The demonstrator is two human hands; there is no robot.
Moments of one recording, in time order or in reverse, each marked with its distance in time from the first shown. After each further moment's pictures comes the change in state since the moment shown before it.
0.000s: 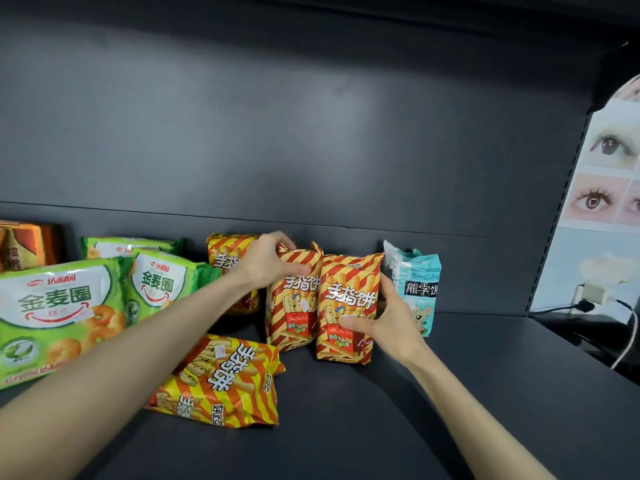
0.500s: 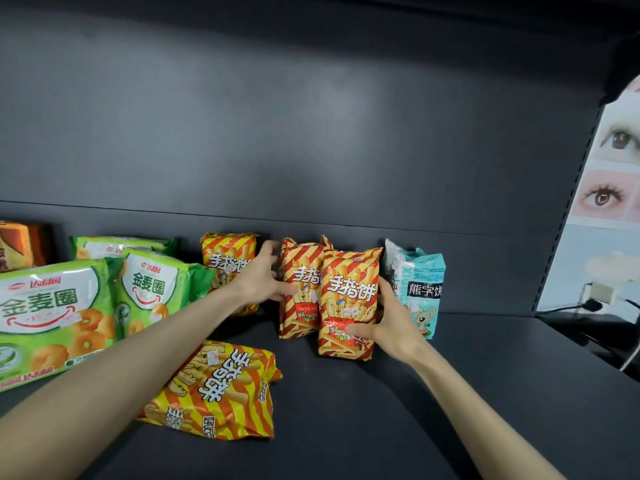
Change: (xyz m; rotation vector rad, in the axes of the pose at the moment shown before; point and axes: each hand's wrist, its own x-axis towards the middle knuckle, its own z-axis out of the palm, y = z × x) left_hand 0.002 -0.026 0.019 -0.407 -0.239 -0.194; right_hand 0.016 0.013 -0.003 -0.100 -0.092 0.023
